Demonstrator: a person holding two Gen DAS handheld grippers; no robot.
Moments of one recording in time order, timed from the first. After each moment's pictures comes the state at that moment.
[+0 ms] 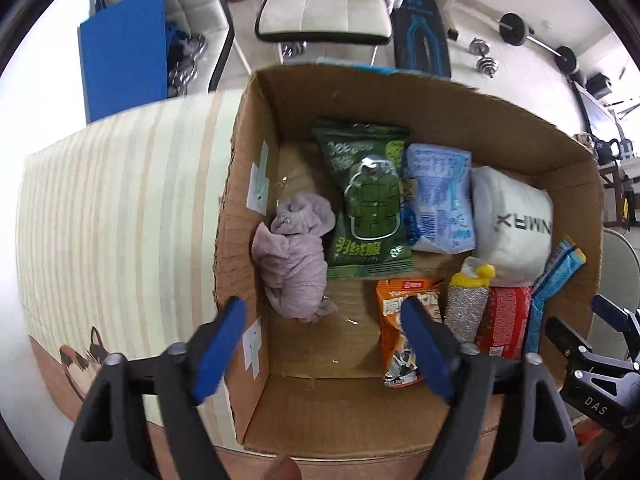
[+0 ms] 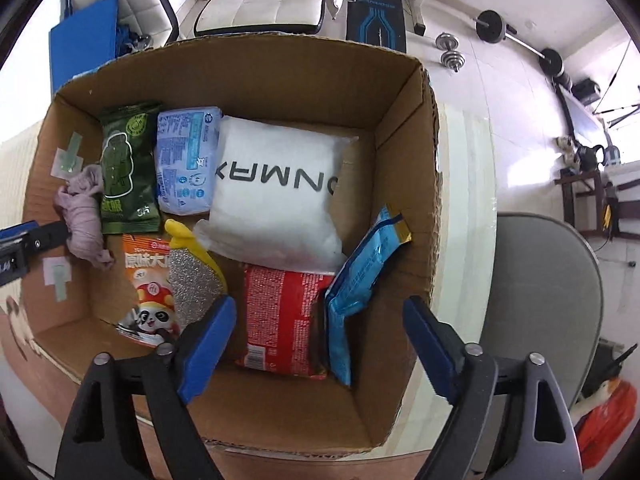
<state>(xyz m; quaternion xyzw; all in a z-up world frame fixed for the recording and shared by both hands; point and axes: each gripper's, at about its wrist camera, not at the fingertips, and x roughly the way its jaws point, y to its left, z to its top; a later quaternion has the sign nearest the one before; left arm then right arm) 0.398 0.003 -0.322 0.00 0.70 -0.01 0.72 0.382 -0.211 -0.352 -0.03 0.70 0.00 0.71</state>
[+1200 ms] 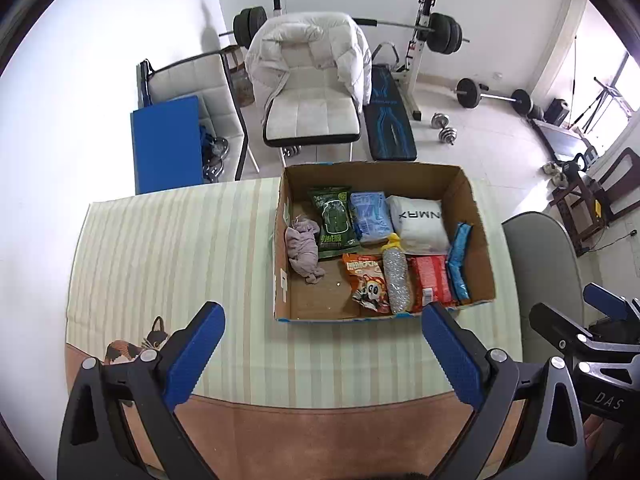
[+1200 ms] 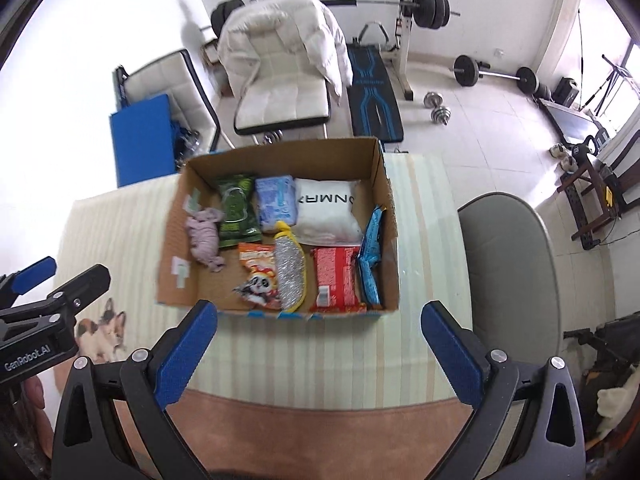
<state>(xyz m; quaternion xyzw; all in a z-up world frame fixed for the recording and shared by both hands) 0.232 -0.006 -0.117 0.03 0.55 -0.03 0.84 0.224 -0.203 -0.157 0.06 0.56 0.01 0.83</state>
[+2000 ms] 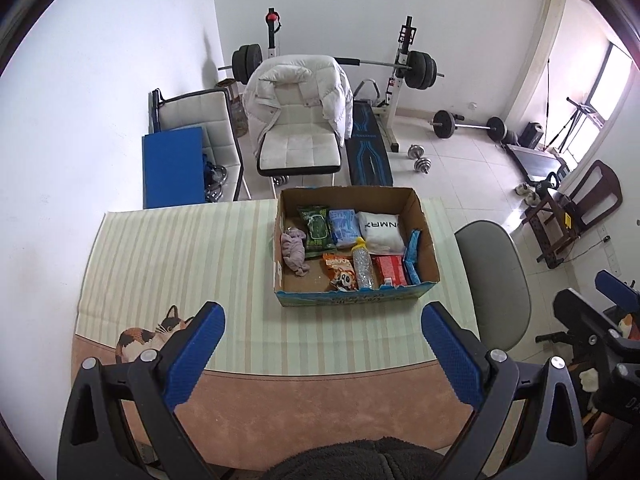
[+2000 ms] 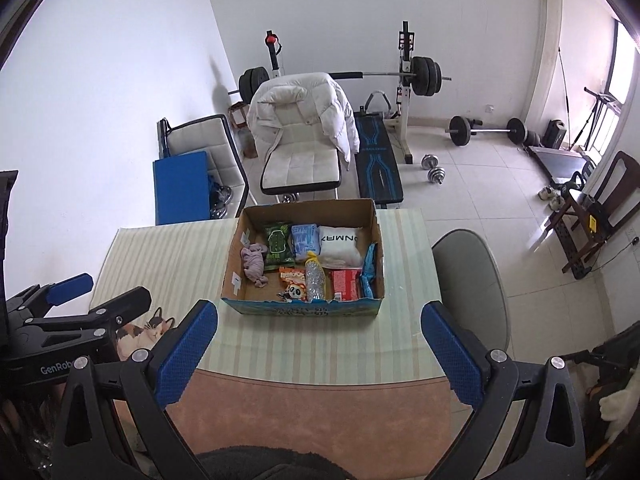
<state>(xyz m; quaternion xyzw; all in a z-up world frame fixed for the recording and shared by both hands) 0.130 0.001 -0.015 0.01 0.50 -0.05 0.87 0.075 -0.193 0.006 0.05 0.45 0.01 0.89</state>
